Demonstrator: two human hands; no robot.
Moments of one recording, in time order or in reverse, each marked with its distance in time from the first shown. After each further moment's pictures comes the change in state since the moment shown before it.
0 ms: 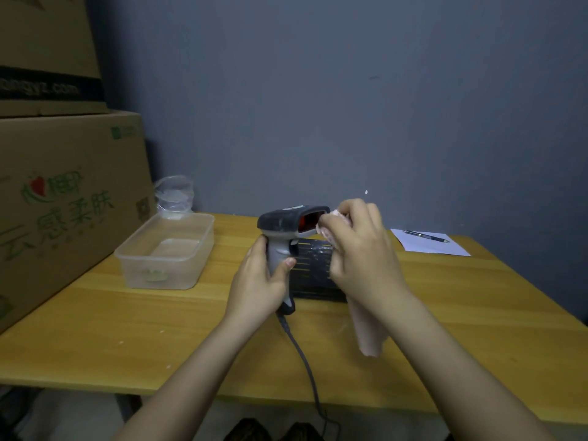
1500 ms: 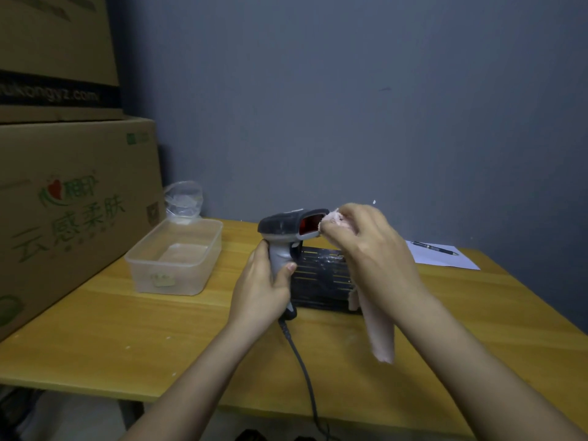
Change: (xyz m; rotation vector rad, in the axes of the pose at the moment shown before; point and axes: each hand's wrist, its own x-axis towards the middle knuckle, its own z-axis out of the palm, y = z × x) left_hand 0.004 0.000 -0.007 0.045 0.029 -0.056; right_hand 0.015 0.001 -0.010 -0.228 -0.099 -0.152
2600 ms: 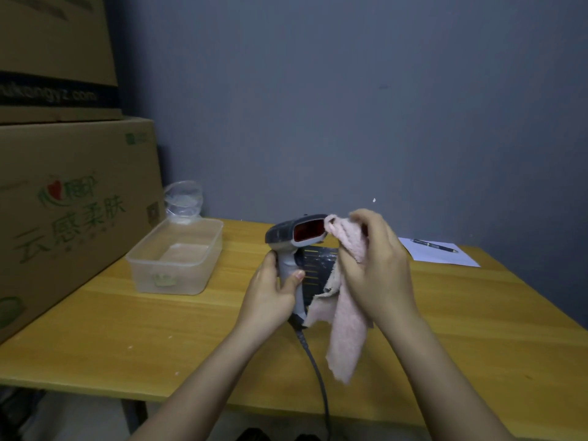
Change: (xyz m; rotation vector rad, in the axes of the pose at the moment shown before) left_hand -0.004 -0.010 0.012 -0.172 -0.087 -0.058; right_hand -0.018 -0.009 0.015 0.490 0.221 0.360
